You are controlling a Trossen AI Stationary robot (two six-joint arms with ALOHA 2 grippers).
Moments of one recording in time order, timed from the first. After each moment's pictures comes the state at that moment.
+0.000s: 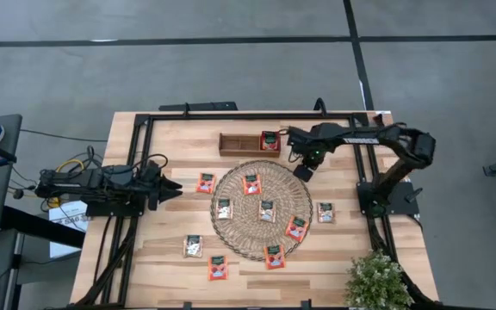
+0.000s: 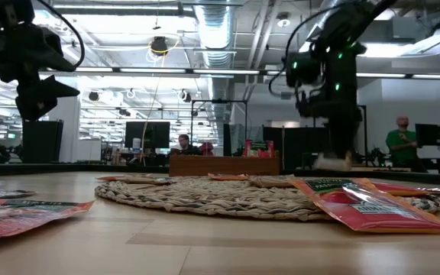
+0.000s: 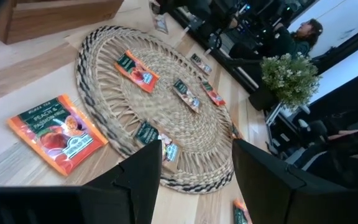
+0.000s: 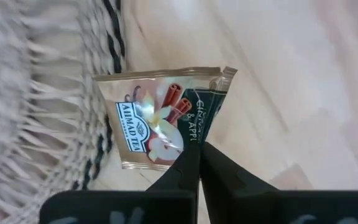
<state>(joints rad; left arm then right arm) -0.08 0.00 0.17 -0.42 -0.09 -0.77 -0.41 1.58 1.00 -0.94 0.05 0.18</state>
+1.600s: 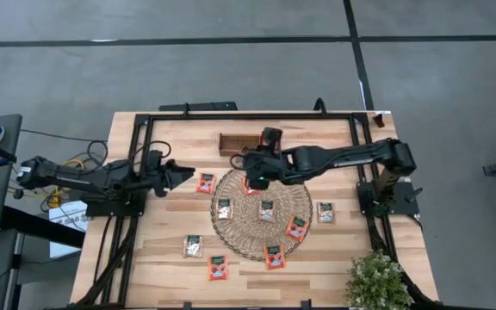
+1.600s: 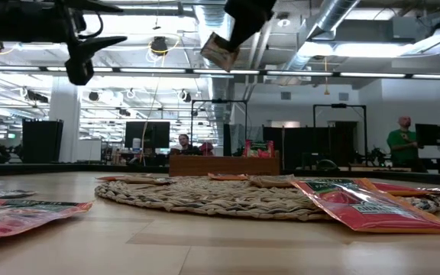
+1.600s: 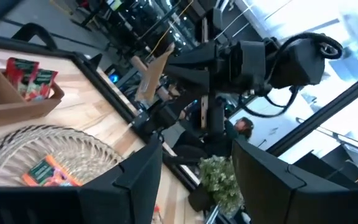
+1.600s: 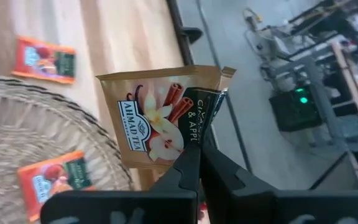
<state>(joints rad) -0.08 0.47 0.17 0.46 -0.24 -0.85 0.10 1.80 1.70 -0.83 0.74 -0.15</state>
